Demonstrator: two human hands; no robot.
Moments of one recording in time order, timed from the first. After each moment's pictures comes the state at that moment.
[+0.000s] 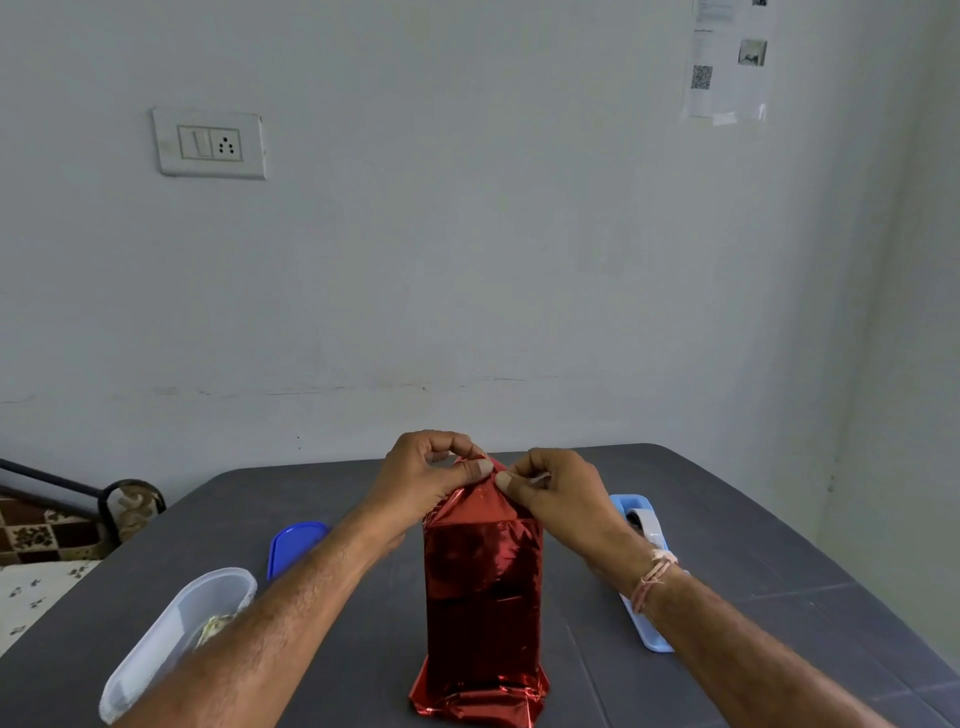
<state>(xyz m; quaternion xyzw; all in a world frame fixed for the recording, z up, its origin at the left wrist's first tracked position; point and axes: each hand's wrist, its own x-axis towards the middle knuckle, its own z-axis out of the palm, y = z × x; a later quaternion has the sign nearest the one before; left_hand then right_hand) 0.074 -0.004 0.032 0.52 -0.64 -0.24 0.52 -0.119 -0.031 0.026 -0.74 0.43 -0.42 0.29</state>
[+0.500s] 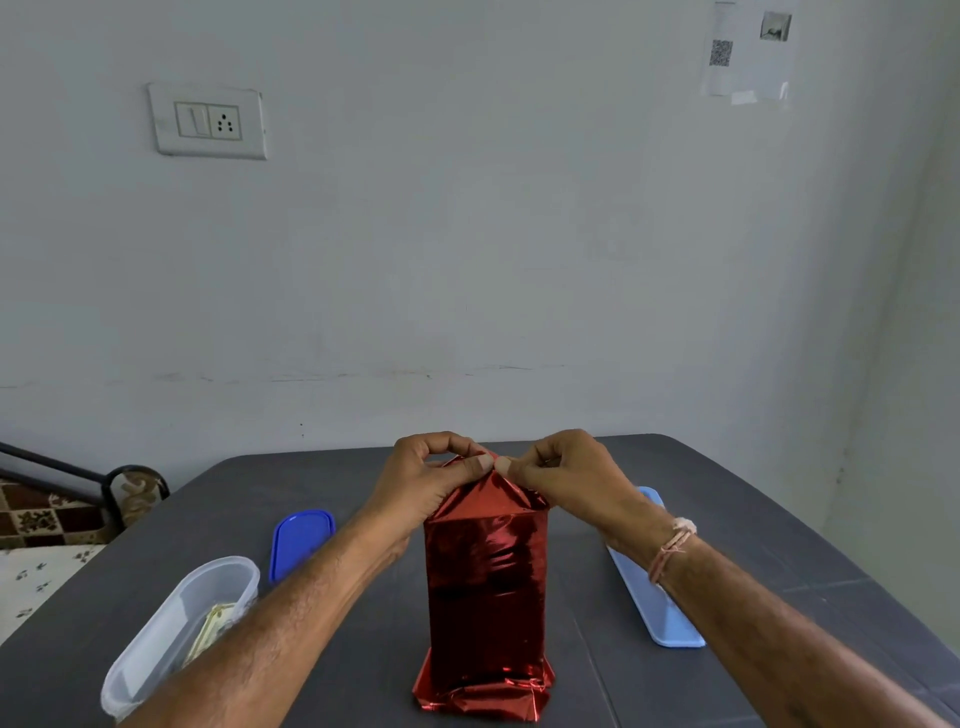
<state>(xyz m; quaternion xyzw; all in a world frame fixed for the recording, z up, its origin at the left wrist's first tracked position) 0.072 -0.003 0.021 0.49 -0.55 -0.34 0.59 -0.121 -0.043 0.040 -0.75 0.41 -0.37 0.36</state>
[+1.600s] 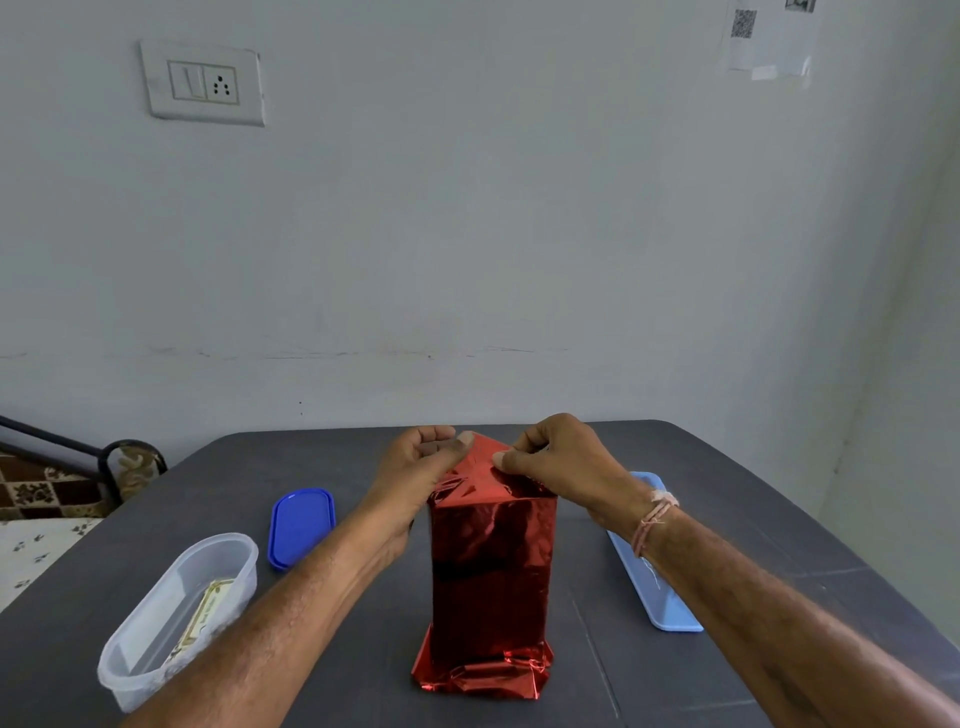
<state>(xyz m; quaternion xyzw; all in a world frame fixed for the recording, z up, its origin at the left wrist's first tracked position) 0.080 -0.009 -0.002 0.53 -0.43 -0.40 0.61 -0.105 -0.053 0.038 -0.77 0.45 -0.32 0.32</state>
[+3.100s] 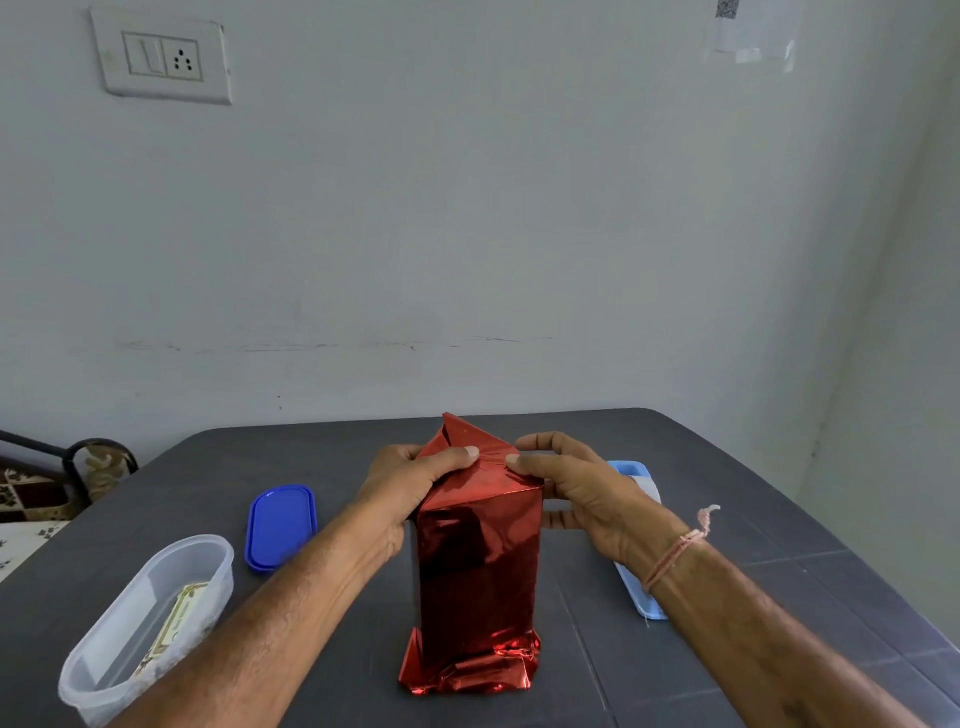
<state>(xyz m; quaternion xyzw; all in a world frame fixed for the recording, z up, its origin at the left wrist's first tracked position) 0.067 -0.005 0.007 0.60 -0.38 -0.45 0.54 -0.128 -0.050 0.009 -0.57 0.43 -0.37 0.59</state>
